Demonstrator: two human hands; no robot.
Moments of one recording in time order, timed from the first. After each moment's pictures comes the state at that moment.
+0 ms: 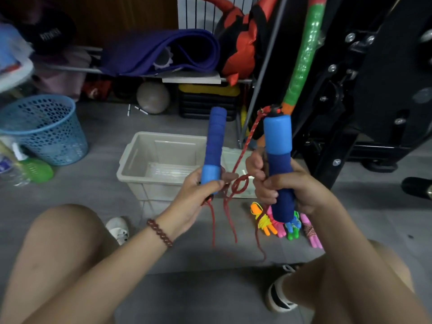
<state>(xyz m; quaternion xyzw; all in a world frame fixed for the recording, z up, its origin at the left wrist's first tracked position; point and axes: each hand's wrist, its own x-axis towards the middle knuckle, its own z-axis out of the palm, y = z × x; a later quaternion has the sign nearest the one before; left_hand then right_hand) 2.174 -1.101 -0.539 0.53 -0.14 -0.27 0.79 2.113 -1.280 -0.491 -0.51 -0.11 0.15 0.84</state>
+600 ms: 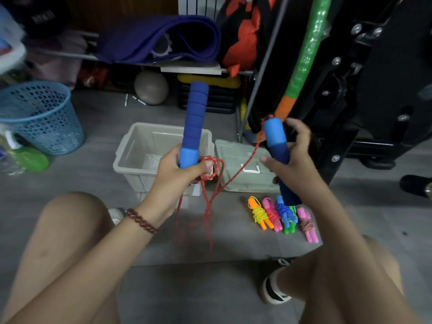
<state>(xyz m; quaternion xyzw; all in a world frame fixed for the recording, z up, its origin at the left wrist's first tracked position) 2.189 -1.088 -0.526 0.65 -0.09 -0.13 0.75 2.122 -1.297 -0.504 -0.82 0.15 -0.16 0.53</state>
